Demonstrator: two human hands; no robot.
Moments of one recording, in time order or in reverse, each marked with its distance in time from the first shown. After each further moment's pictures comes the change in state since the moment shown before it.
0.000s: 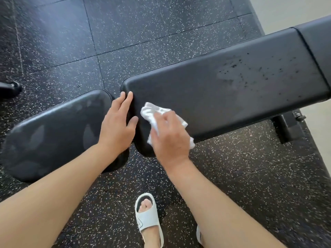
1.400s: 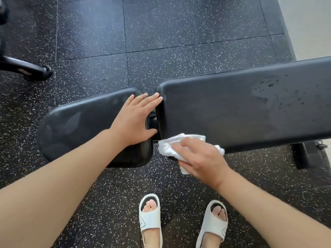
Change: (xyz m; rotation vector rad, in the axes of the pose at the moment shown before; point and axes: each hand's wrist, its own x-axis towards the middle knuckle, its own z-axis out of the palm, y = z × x) left_hand 0.015 -0.047 -0.040 0.338 -0.148 0.292; right_hand -0.010 0.045 -0.019 0.064 -0.312 -0.729
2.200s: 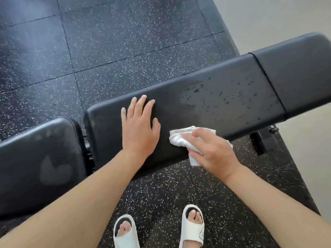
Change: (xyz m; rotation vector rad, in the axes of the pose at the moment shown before) left_hand 0.111 0.197 0.047 -0.107 0.237 -0.181; right_hand -0.104 0.139 -0.086 -0.095 0.137 0.356
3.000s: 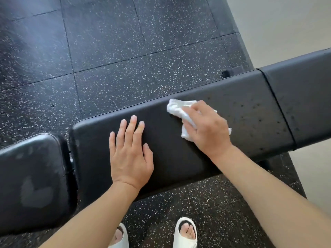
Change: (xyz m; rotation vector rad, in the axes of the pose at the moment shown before) left_hand -0.005 0.005 0.032 0.162 0.112 -0.089; right_hand 0.116 0.060 0.006 -0.051 0.101 0.182
